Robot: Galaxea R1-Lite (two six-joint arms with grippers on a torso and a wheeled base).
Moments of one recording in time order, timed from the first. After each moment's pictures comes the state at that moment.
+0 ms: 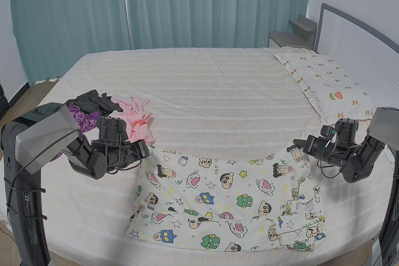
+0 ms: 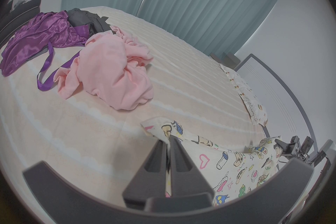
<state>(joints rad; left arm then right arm) -0.19 2.30 -1.03 -0.69 -0.15 -0.51 0.01 2.25 -0.73 -1.17 0.45 0.45</state>
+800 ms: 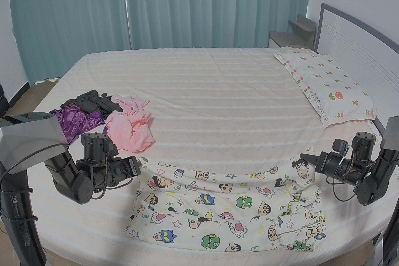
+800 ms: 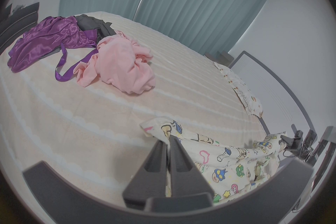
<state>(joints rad) -0.20 2.20 -0.65 -1.00 -0.16 -0.46 0.01 2.11 -0.34 -1.43 0.54 0.43</state>
